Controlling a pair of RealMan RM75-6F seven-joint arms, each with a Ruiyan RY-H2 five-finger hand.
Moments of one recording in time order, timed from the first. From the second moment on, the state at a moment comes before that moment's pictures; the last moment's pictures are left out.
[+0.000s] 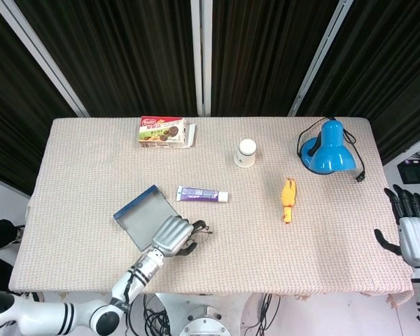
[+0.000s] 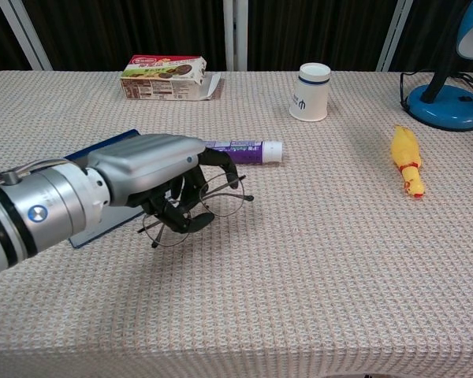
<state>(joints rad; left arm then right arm) -0.68 -1.73 -0.14 -1.67 1.16 0.98 0.54 0.11 -1.07 0.10 -1.60 -1.40 1.42 -0.01</state>
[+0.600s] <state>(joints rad) -0.75 -1.81 -0.12 -1.55 1.20 0.93 0.44 0.10 -1.07 0.11 -1.60 -1.39 1.42 0.00</state>
